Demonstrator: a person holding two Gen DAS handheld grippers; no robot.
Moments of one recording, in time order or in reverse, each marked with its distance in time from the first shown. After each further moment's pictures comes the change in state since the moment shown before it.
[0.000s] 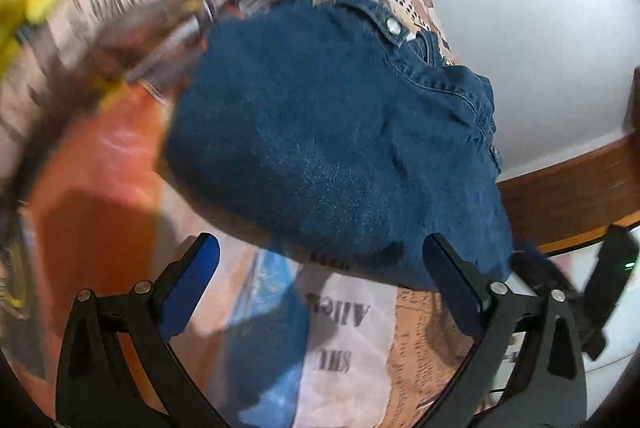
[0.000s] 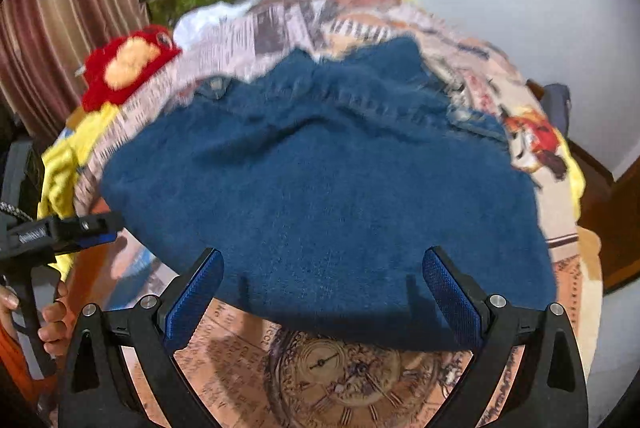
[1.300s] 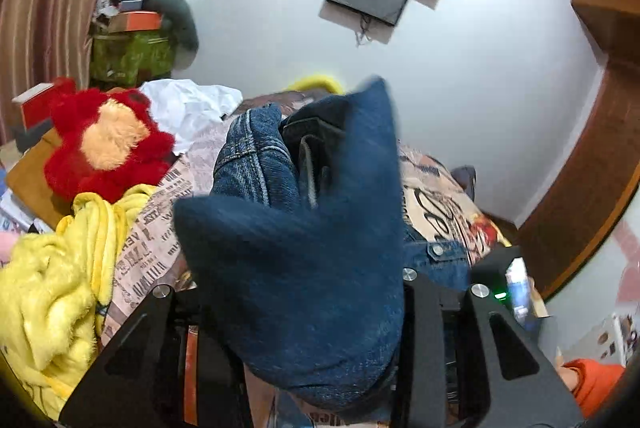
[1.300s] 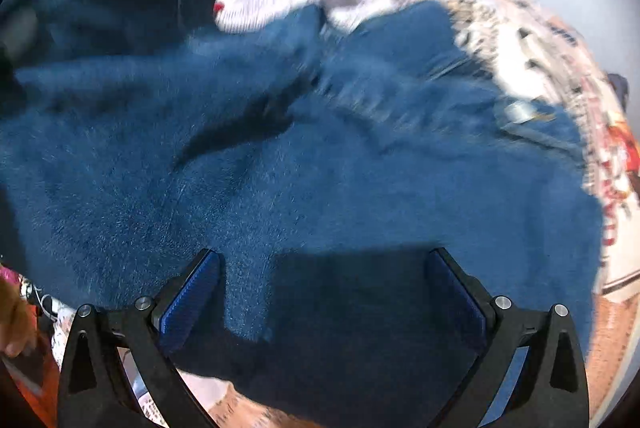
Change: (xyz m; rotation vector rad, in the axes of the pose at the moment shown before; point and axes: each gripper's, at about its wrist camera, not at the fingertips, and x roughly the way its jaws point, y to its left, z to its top) left arm -0.105 -0.127 0.024 0.450 -0.508 0.155; right arm 0.072 0.065 0.042 -0.041 0.162 0.166
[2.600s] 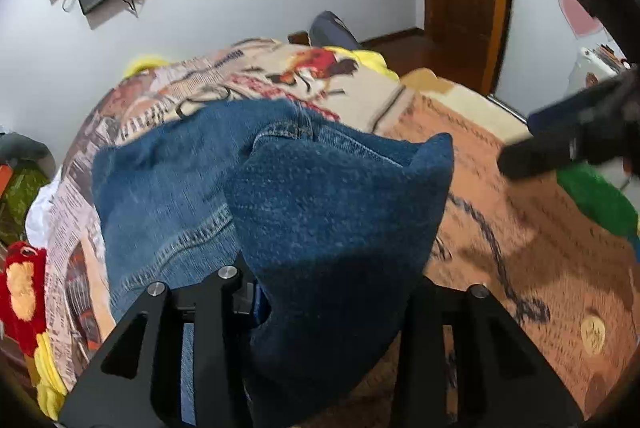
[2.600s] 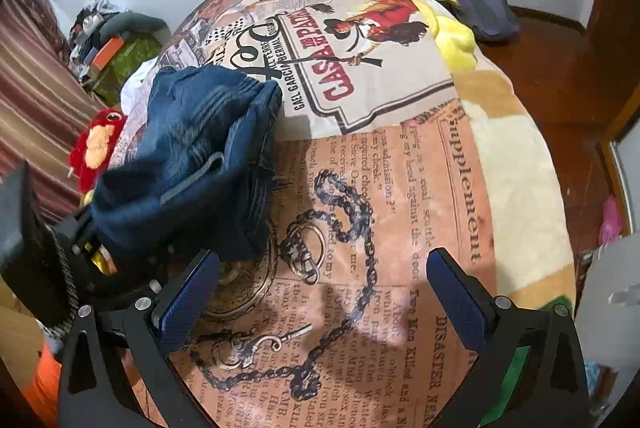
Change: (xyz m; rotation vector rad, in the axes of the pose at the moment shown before) left arm 0.061 -0.245 -0.139 0.776 0.336 -0.199; right arm -0.190 -0.219 -0.181 0.507 -0.137 -0.024
